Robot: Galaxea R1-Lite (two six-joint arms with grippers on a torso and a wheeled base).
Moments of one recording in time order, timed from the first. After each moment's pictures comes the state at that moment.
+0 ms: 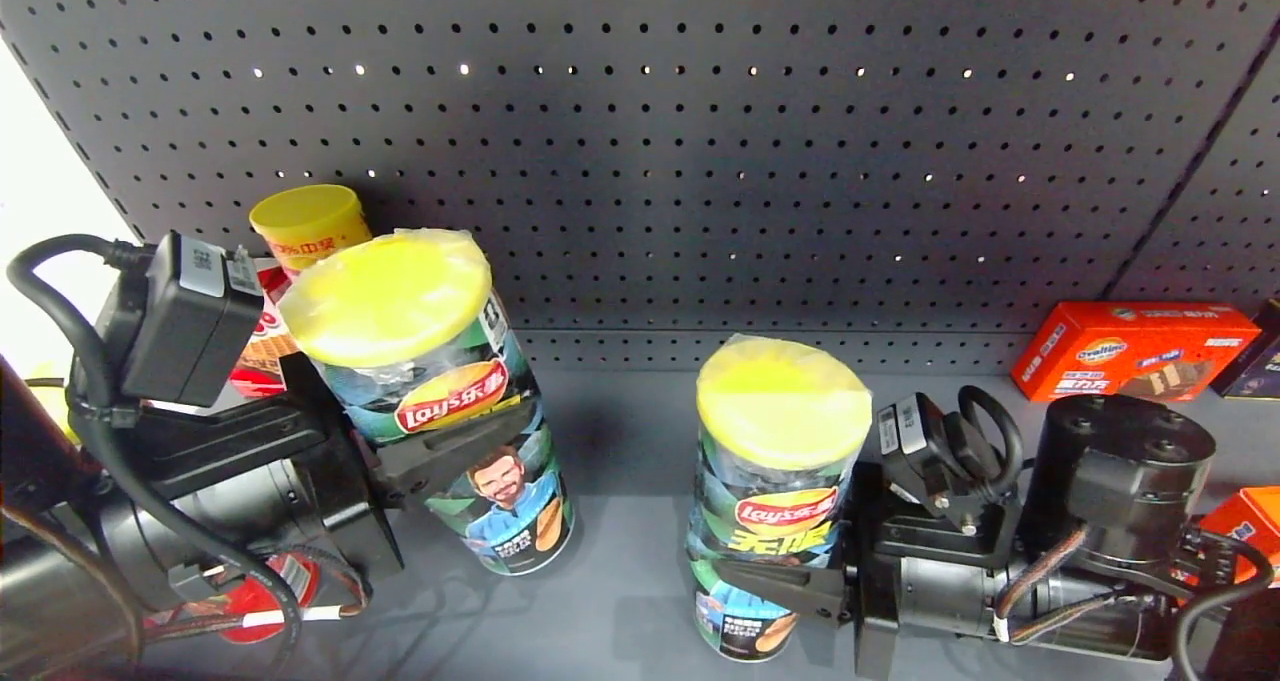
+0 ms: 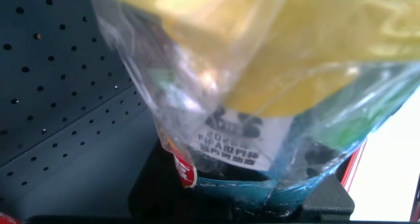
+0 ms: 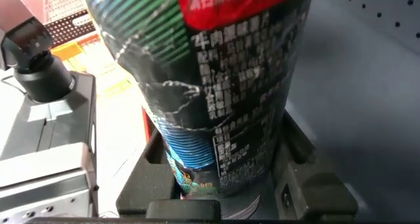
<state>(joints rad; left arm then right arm) -0.47 1.33 -0.48 -0.88 -0.43 0.10 0.71 1.69 -0.48 -1.09 0.55 -0.12</state>
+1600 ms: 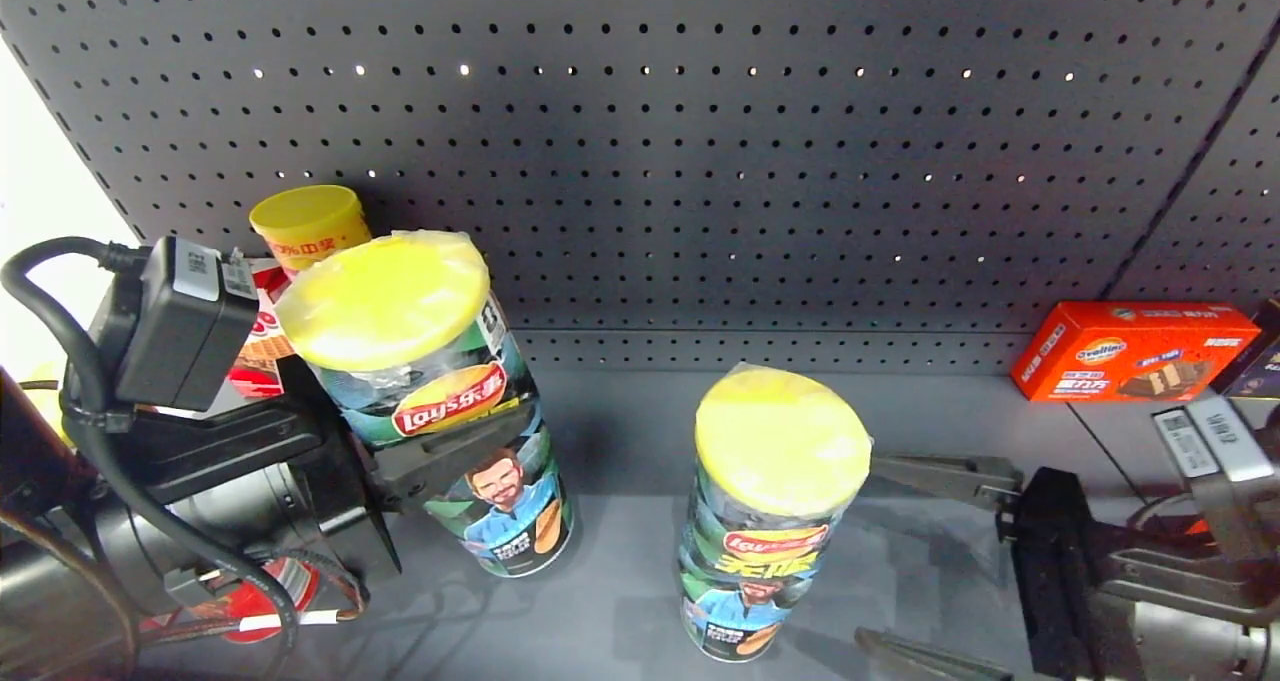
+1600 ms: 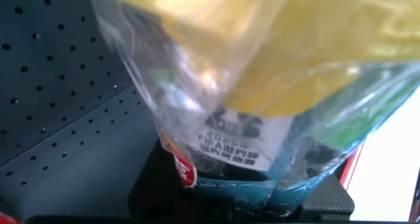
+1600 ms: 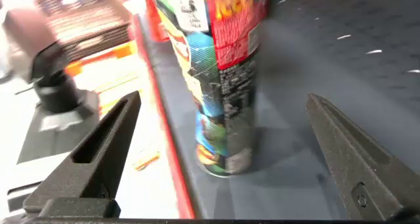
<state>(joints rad) -0.47 1.32 -0.47 -0.88 -0.43 0.10 0.64 1.36 -0.28 -1.11 0.55 -0.10</state>
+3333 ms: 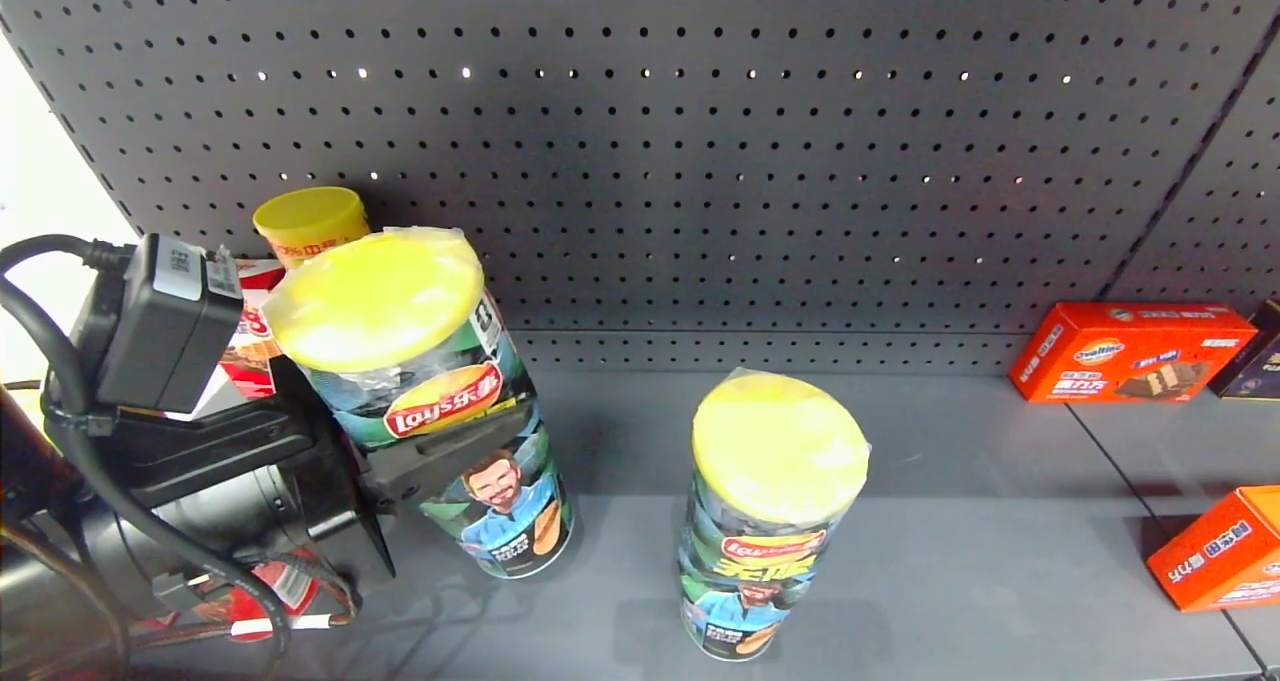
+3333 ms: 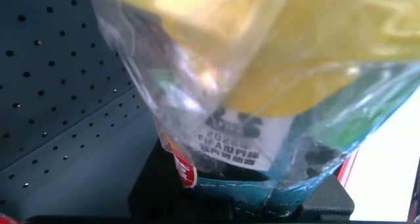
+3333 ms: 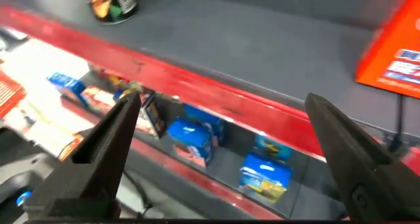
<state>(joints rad) -0.48 1.31 -0.47 -0.88 -0.43 0.10 0.29 0.07 -0.04 0.04 0.20 -0.01</state>
